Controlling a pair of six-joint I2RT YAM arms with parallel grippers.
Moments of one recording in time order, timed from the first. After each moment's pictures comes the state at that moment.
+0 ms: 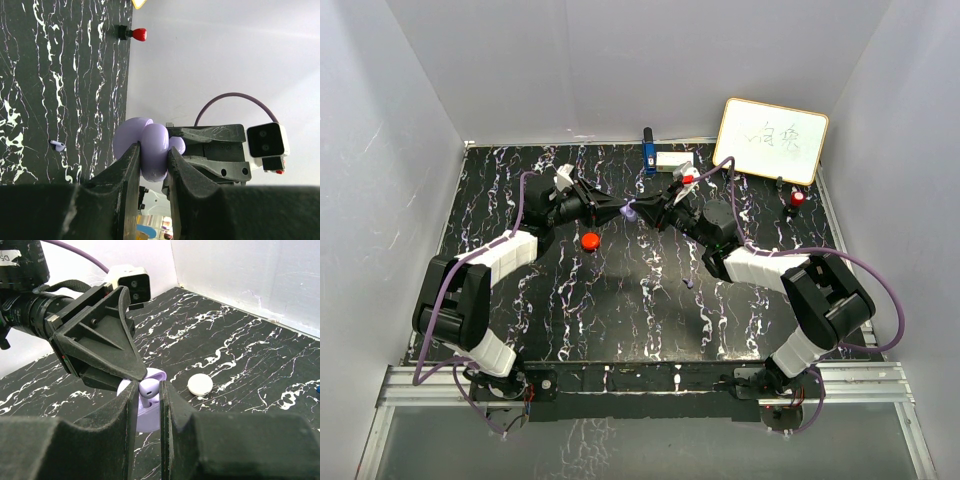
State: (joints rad) left arm -0.30 1.57 0.87 0.44 0.73 -1.39; right arm 0.56 1.59 0.77 0.99 -0.37 0.26
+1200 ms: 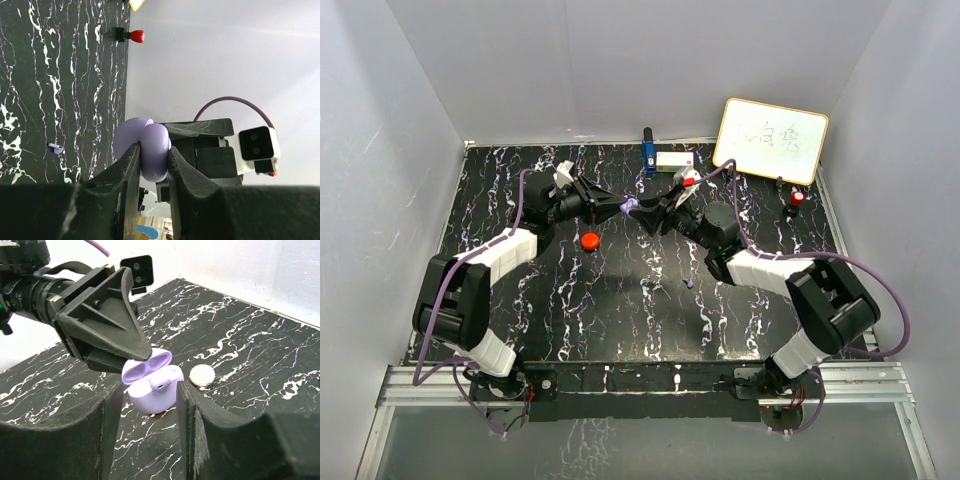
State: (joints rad) left arm -0.30 1.58 0.90 0.43 0.73 -1.39; right arm 0.56 1.57 0.75 0.96 -0.37 0.26
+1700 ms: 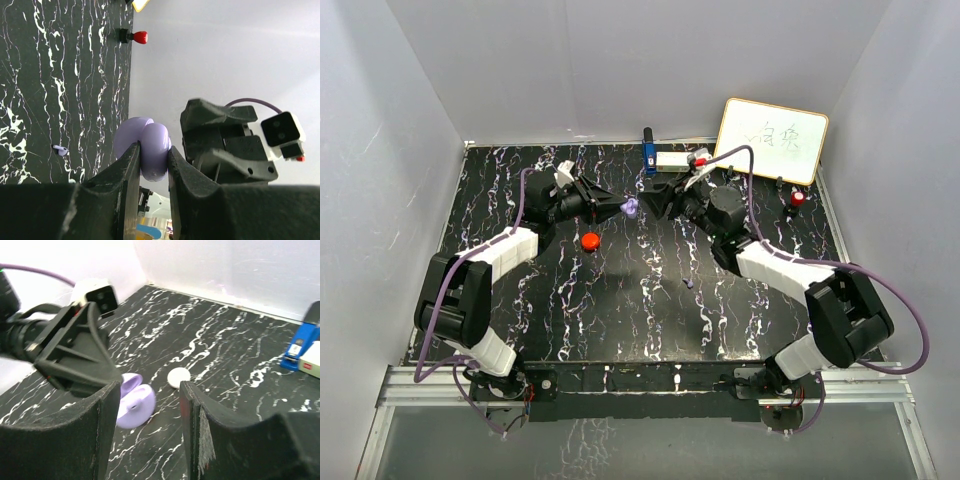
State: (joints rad) left arm -0.30 1.59 0.91 0.43 0.73 -1.37; right arm 0.53 1.47 0.82 0.74 -0.27 0.31
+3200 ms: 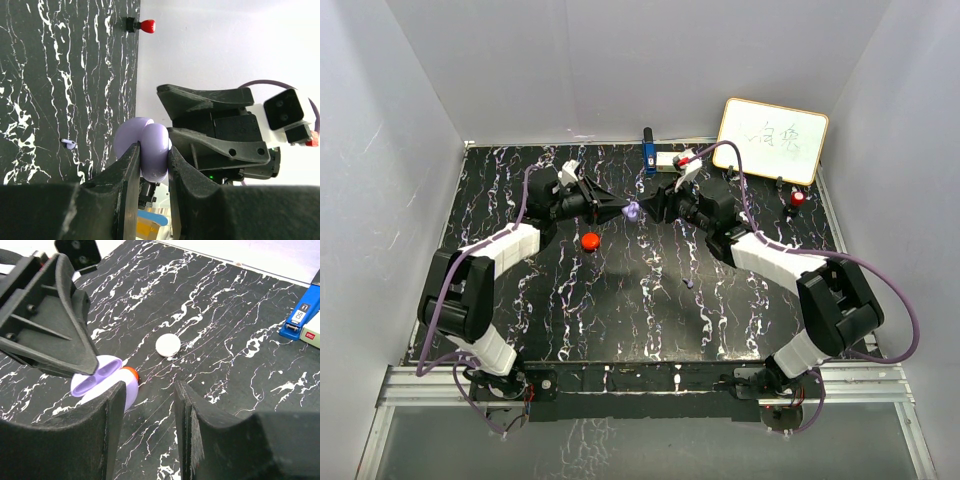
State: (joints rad) left arm -0.30 1.62 0.94 0.37 0.78 -1.31; right arm 0.51 1.54 0.91 0.51 -0.29 0.22
